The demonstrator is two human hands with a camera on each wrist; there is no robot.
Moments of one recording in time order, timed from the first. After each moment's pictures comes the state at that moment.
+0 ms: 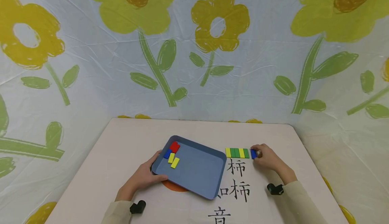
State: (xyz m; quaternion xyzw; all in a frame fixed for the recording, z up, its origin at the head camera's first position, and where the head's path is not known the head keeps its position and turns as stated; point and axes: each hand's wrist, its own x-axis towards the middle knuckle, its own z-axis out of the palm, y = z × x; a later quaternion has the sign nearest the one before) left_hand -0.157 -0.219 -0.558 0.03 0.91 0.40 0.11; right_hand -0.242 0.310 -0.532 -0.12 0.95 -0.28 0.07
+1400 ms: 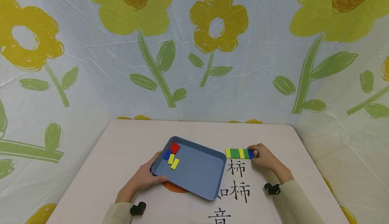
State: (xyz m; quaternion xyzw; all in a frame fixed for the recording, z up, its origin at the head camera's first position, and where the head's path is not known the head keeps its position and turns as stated) left_hand -0.158 -0.218 -0.559 0.02 0.91 0.40 0.11; right_hand -0.248 0.304 -0.543 -0.13 0.95 -0.27 0.06
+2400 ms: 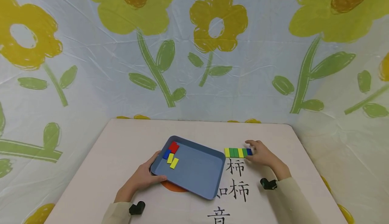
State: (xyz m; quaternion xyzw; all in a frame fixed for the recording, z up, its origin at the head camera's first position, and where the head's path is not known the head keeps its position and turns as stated) left_hand -0.156 -0.218 -0.556 0.03 0.91 0.41 0.10; right_hand -0.251 0.291 -0.525 -0.11 0.96 -0.26 0.09
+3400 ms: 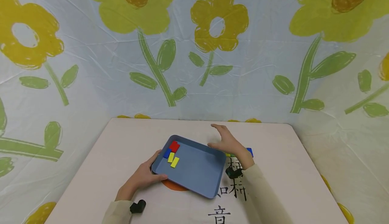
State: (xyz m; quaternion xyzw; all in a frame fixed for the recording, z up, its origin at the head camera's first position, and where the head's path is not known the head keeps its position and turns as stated) left_hand -0.157 -0.218 -0.554 0.03 0.91 0.40 0.11; right_hand -0.269 0.159 -0.481 -0.22 0.90 -0.37 0.07
